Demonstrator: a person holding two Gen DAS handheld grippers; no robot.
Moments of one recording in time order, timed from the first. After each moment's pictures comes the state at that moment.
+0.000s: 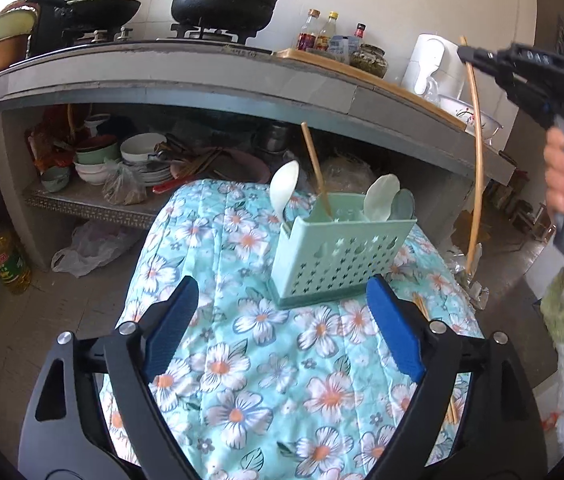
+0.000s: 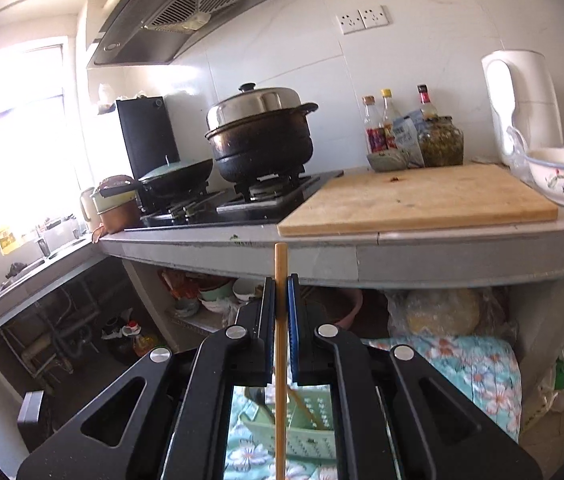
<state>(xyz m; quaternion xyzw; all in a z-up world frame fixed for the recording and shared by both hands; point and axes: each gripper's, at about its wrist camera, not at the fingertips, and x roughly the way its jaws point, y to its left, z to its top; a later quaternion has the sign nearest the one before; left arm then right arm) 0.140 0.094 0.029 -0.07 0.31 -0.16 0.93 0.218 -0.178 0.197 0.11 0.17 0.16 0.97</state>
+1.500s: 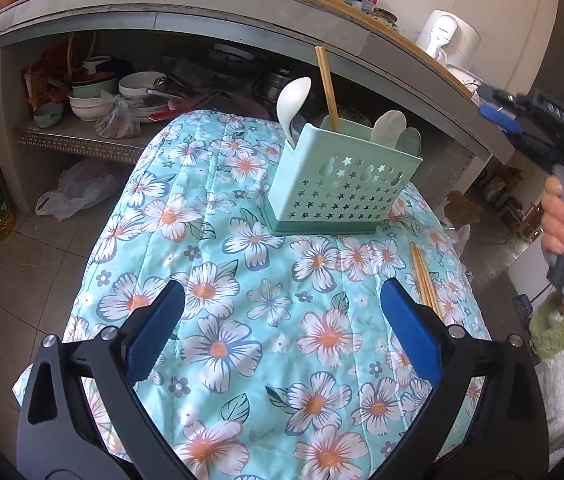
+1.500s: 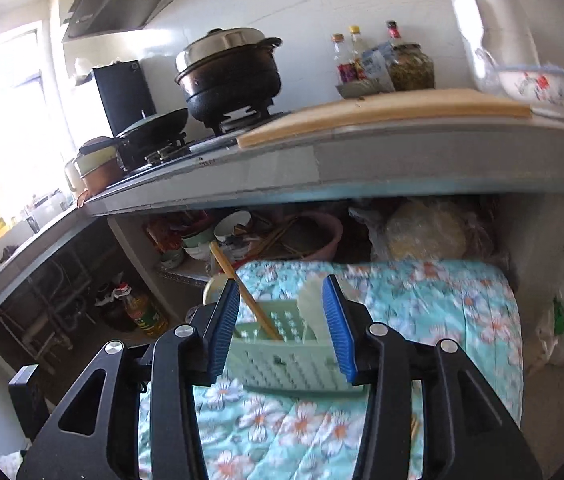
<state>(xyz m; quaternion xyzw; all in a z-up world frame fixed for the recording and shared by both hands) 0.125 0.094 -0.028 -0.10 0.37 -0.18 0.90 0.183 -0.226 0.097 0.14 0.28 0.14 0.94</state>
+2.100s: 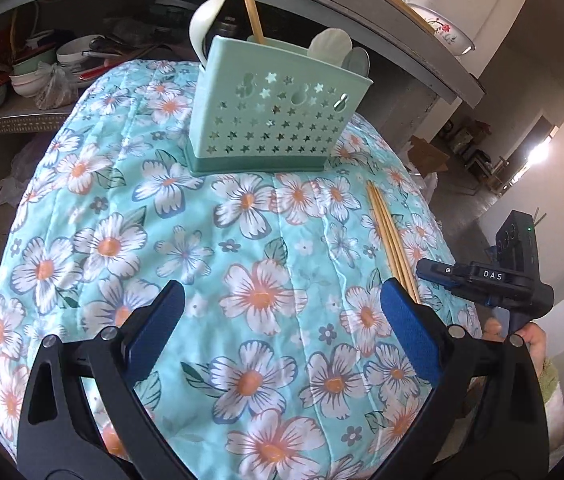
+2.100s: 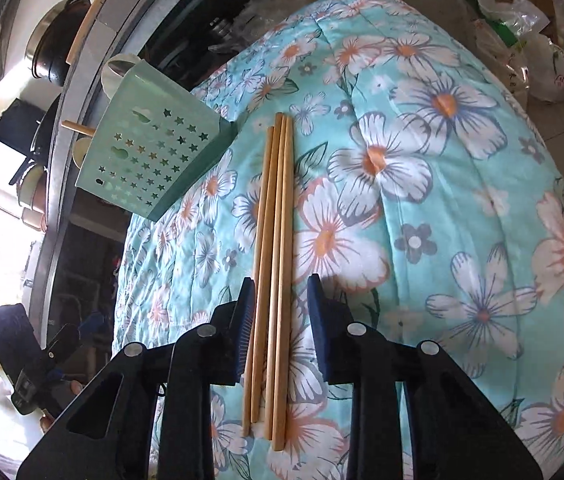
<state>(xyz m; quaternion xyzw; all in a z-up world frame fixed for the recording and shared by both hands) 0.126 0.033 -0.066 -0.08 0.44 -0.27 0.85 0.083 -0.304 -0.125 0.36 0.47 0.08 0.81</state>
